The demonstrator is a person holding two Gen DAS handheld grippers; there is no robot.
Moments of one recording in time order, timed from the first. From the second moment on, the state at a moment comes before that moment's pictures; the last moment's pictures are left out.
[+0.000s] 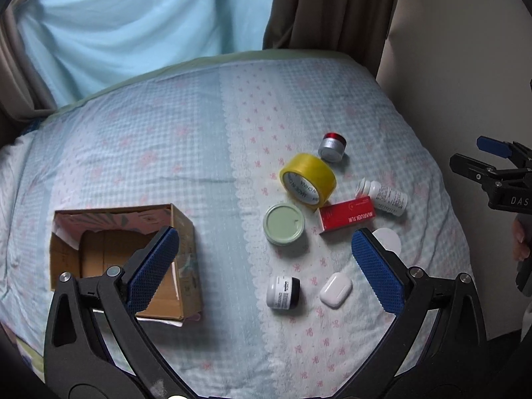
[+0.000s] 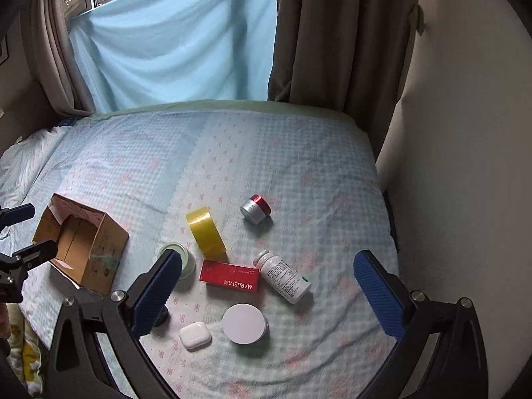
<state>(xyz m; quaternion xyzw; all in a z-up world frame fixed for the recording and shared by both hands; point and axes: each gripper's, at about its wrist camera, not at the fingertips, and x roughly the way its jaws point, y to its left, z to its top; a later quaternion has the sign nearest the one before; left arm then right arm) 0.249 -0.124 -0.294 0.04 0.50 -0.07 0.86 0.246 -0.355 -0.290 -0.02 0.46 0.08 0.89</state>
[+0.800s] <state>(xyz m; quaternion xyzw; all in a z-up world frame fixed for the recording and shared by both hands) 0.345 -0.178 -0.529 0.12 0.62 -0.11 0.77 0.343 -0.341 -0.514 -0.29 0.60 0.28 0.69</state>
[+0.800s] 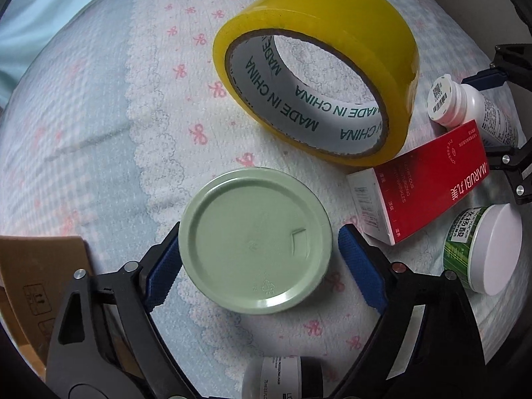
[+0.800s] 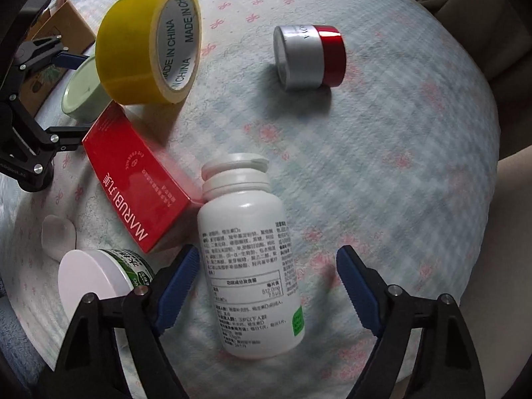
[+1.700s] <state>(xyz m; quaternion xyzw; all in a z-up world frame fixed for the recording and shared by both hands) 0.327 -0.156 -0.400 0.12 0.56 -0.11 0.81 0.325 -0.341 -0.402 -0.20 0.60 0.17 0.75</state>
